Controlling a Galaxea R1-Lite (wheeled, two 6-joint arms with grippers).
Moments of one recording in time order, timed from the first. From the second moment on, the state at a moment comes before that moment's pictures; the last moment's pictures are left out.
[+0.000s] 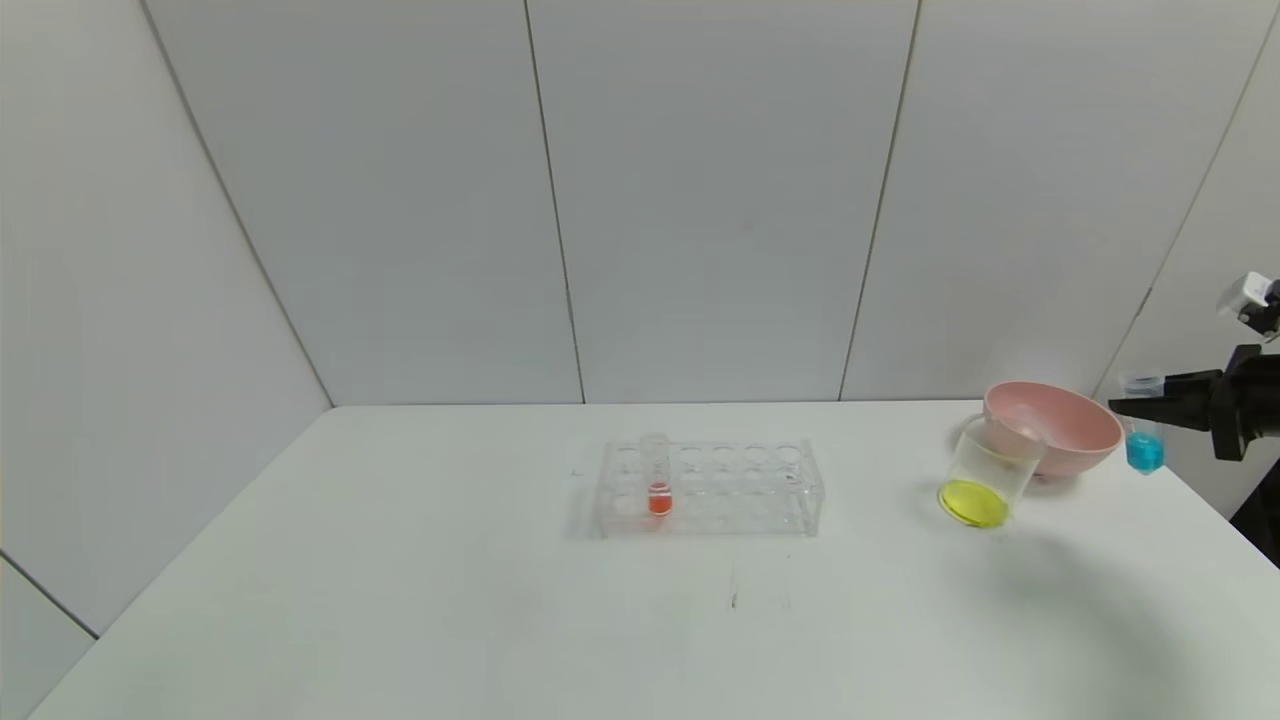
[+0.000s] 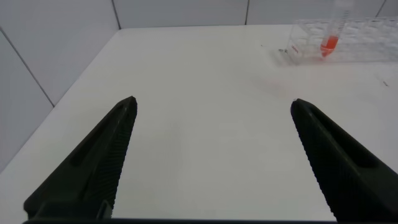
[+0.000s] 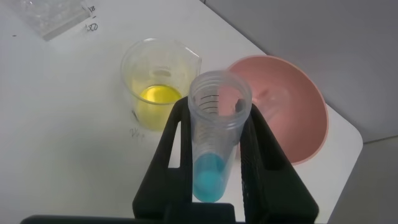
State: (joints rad) left arm 0.00 0.00 0.00 0.00 0.00 0.00; right arm -0.46 1.89 -1.32 0.15 0.88 -0.83
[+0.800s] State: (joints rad) left arm 0.00 0.00 0.00 0.00 0.00 0.00; right arm -0.31 2.00 -1.67 0.57 0.66 -1.00
